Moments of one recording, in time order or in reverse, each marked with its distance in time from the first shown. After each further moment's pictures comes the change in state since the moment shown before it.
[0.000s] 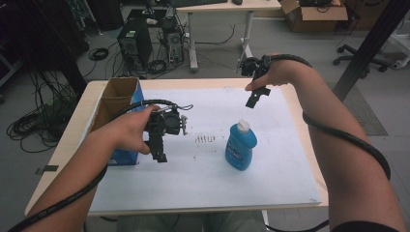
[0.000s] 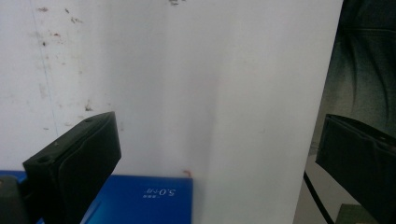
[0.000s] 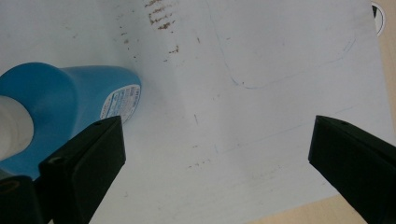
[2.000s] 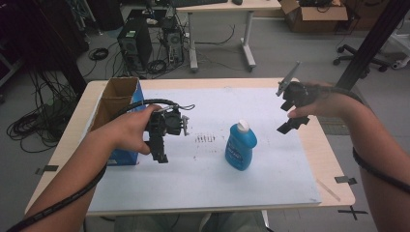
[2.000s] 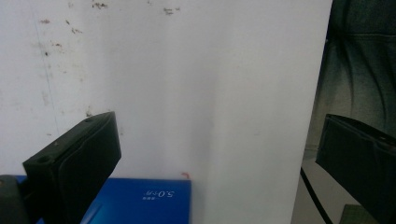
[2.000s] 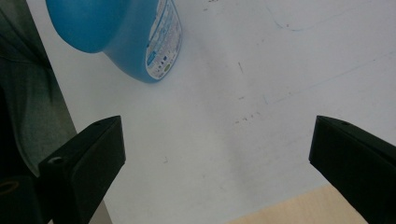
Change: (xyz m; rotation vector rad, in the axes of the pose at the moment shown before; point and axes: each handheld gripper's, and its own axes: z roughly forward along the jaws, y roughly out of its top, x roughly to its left) left arm -0.007 0.004 -0.006 -0.016 0.005 0.030; right arm 0.046 -0.124 0.006 -0.191 0.050 0.072
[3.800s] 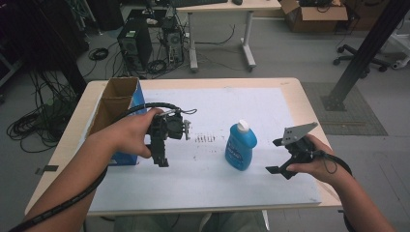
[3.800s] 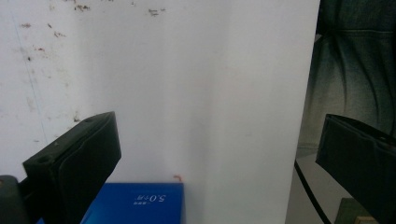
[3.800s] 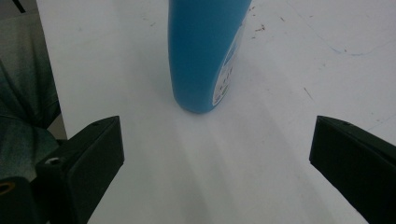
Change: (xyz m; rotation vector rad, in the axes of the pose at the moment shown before) left arm -0.007 0.004 0.004 0.017 -0.019 0.022; right arm 0.084 -0.075 0.087 -0.397 -0.094 0.017
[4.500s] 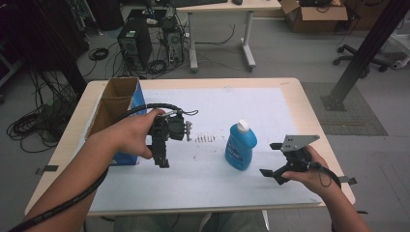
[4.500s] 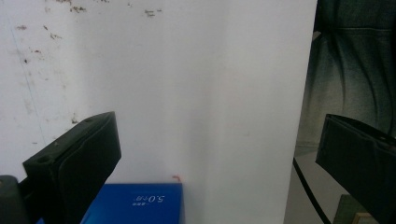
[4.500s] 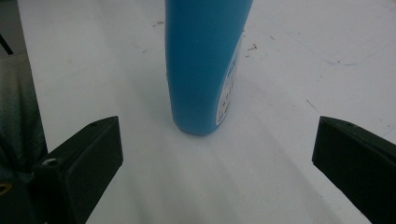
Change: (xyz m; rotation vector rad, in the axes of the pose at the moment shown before) left arm -0.002 0.003 0.001 0.007 -0.003 0.003; right arm 0.013 -0.019 0.018 -0.162 -0.064 0.069
